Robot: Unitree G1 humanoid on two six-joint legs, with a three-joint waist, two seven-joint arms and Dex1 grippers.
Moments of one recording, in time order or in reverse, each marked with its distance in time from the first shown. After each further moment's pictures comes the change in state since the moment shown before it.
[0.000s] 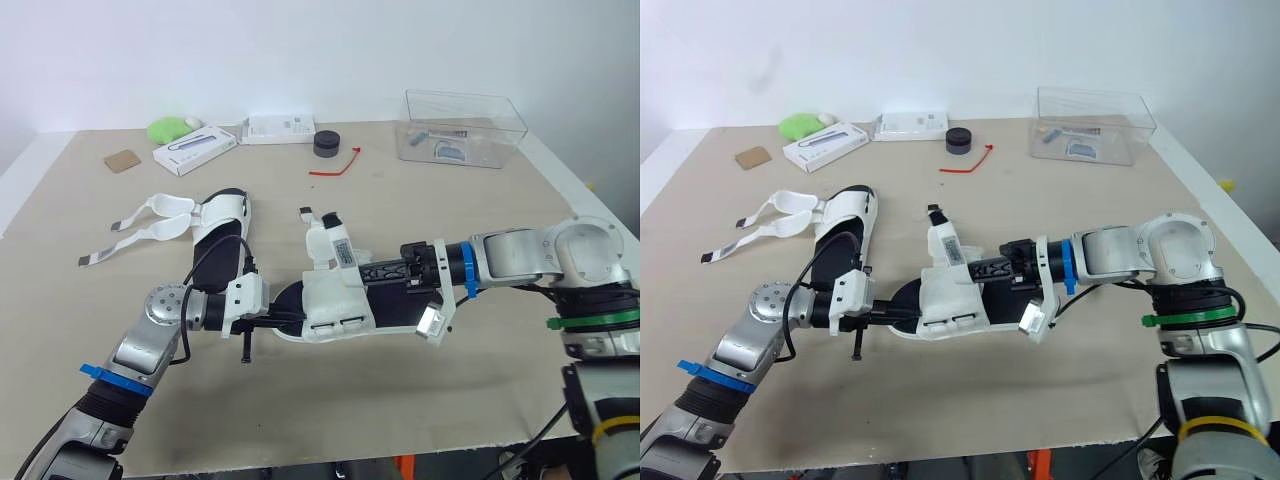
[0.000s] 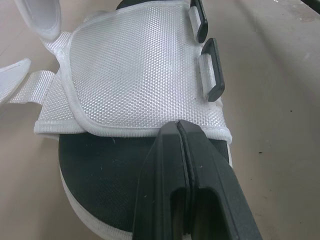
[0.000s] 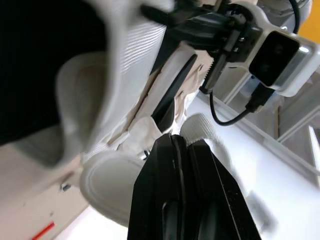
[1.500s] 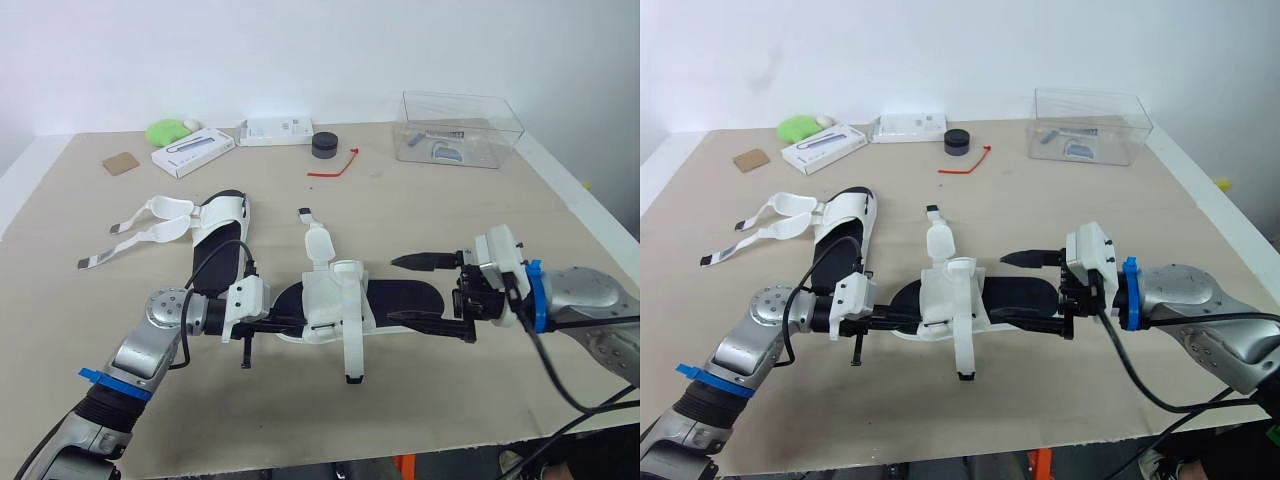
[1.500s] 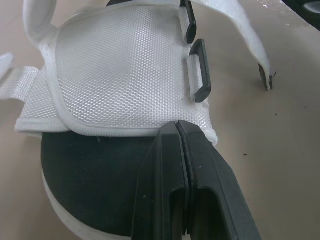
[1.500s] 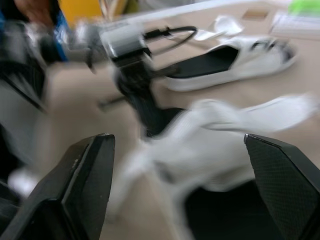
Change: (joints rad) left arm 0.024 0.001 -0.007 -0.034 -0.025 0.069 0.002; right arm 0.494 -0.564 0.228 -0.510 2.870 1.457 1.180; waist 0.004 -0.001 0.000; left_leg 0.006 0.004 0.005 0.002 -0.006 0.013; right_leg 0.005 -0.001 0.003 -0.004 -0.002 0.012
